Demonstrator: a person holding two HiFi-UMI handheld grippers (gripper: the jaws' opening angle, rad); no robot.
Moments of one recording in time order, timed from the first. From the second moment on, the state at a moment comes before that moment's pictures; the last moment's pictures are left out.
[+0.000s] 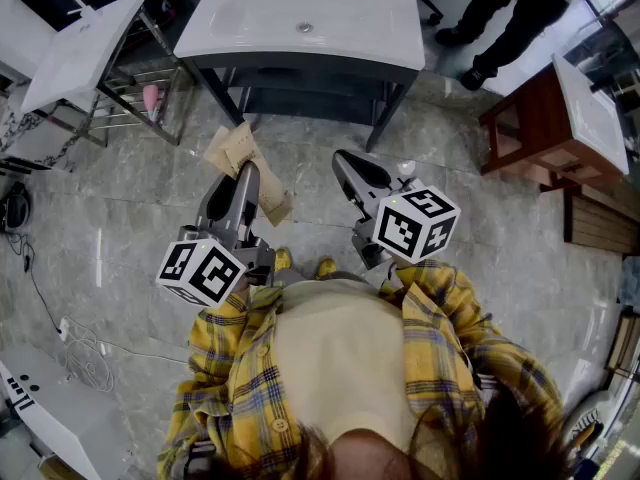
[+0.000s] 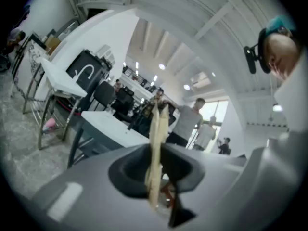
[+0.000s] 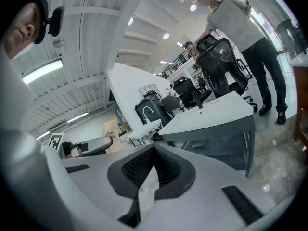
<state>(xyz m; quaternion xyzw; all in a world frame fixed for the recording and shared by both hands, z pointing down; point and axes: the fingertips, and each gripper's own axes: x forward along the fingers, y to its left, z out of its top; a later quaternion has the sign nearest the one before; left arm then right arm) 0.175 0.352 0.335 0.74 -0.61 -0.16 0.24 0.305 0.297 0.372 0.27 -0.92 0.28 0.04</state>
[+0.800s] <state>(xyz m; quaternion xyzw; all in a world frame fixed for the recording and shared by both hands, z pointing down) 0.142 0.290 0.352 0.75 -0.59 -0.15 0.25 0.270 0.253 0.386 0.28 -0.92 0.29 0.05</state>
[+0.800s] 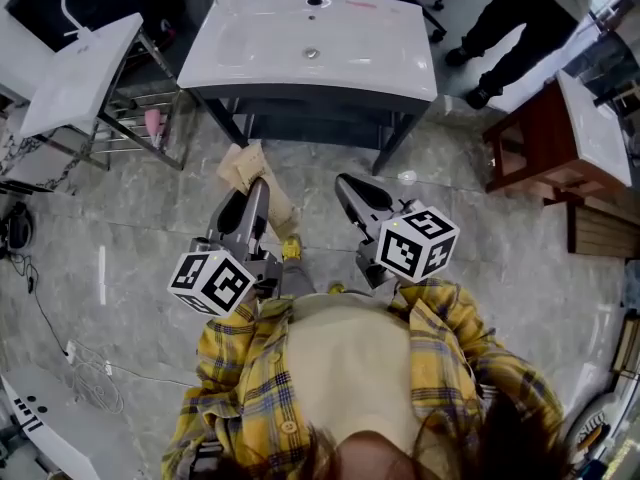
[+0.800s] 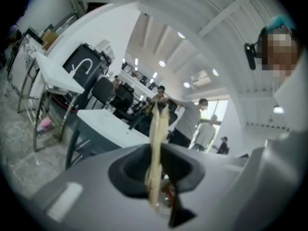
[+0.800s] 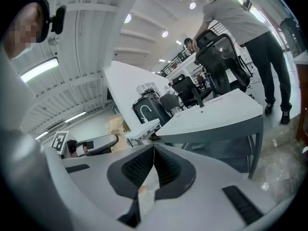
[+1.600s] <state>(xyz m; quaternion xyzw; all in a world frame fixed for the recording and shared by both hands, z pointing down) 0.031 0.188 0.356 0.78 -0.54 -0.14 0.28 0.146 0.159 0.380 0.31 -0.91 0.29 0.04</state>
